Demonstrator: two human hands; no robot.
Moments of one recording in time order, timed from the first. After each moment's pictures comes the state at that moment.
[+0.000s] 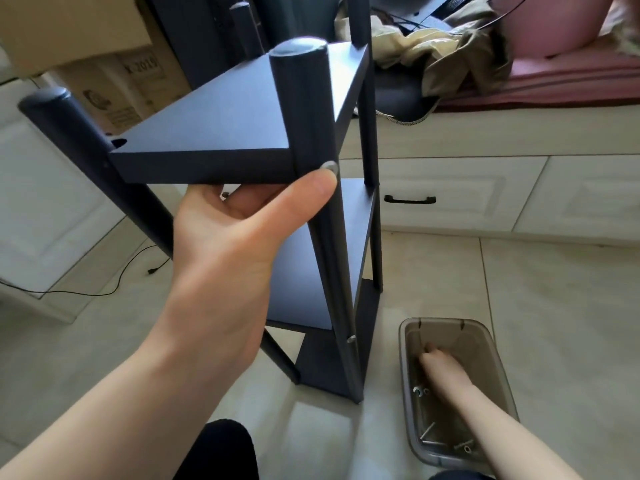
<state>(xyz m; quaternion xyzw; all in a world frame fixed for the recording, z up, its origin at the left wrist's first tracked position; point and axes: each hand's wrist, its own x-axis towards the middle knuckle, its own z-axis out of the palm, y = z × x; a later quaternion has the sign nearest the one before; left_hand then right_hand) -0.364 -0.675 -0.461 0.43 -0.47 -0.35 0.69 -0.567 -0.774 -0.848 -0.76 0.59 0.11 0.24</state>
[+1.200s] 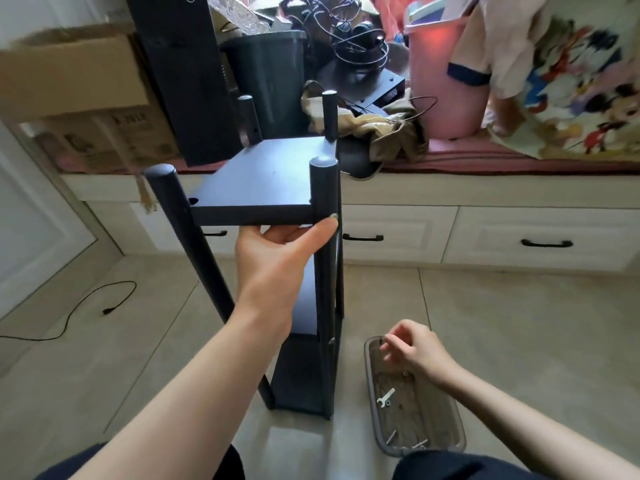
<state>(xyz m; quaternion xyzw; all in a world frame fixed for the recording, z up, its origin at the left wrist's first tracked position) -0.368 -0.672 -0.453 0.47 -0.39 -0.39 0.69 -0.577 -0.723 -0.660 -0.65 0.60 -0.26 0.40</state>
